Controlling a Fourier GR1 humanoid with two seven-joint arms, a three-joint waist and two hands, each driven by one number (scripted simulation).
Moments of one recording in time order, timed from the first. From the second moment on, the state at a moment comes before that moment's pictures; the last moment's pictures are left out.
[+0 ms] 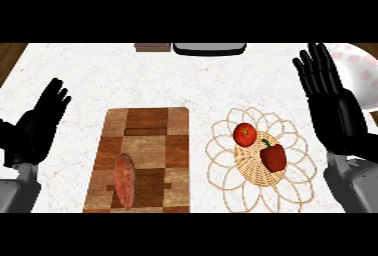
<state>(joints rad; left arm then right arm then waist) -0.16 0.47 -0.07 -1.50 0.35 0.19 0.12 -0.32 -0.41 0.21 -1.66 -0.38 -0.21 -0.16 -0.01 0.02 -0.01</state>
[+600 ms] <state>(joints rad) -0.17 0.37 -0.29 -1.56 0.25 0.07 0.03 -0.07 -0.43 0.22 -1.50 -0.08 -0.51 -0.11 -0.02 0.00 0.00</state>
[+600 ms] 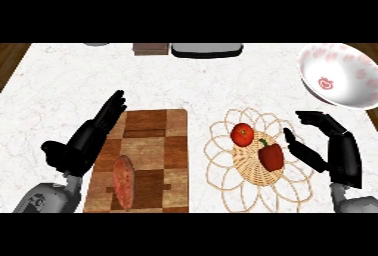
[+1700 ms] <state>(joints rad) -0.19 0.30 -0.35 -1.57 0.21 0.04 0.05 -0.38 -0.73 0.50 -1.56 0.10 0.19 0.85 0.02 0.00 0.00</state>
